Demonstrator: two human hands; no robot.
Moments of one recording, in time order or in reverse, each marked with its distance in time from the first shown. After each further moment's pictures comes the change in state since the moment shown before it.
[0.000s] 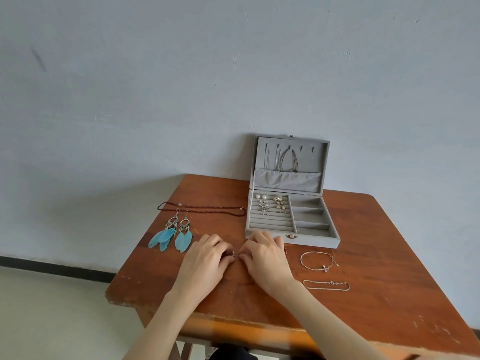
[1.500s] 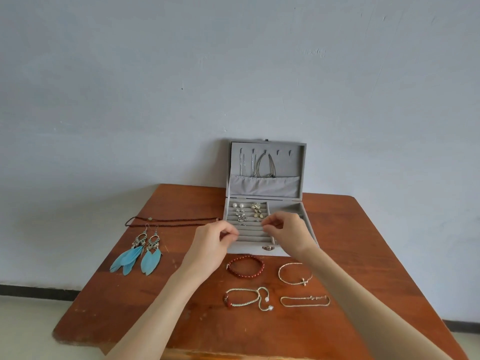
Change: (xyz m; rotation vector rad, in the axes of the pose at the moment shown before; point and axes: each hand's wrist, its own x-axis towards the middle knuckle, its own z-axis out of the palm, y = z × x) left_hand 0.078 0.044 0.006 -0.425 -0.005 -0.129; right_hand 0.037 0.091 -0.060 0.595 0.044 0.373
